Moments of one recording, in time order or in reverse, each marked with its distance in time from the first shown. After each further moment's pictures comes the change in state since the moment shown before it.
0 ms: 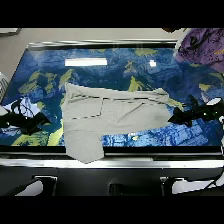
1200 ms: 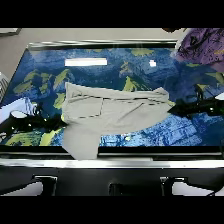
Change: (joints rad) left arm -0.126 -0.152 -0.061 -0.363 0.143 0.247; right arm 0.035 0.171 0.018 0.153 0.061 -0.024
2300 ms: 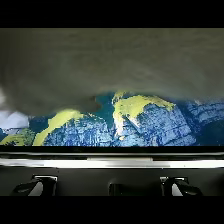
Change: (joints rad) left arm -0.027 0.573 1.241 0.754 -0.207 -0.358; right arm 0.198 0.656 0.925 -0.543 -0.134 0.291
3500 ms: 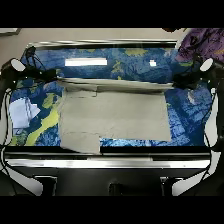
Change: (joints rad) left arm -0.090 -1.083 -0.133 -0.278 0.192 0.214; right arm 0.001 -1.009 -0.259 0.061 -0.018 0.059
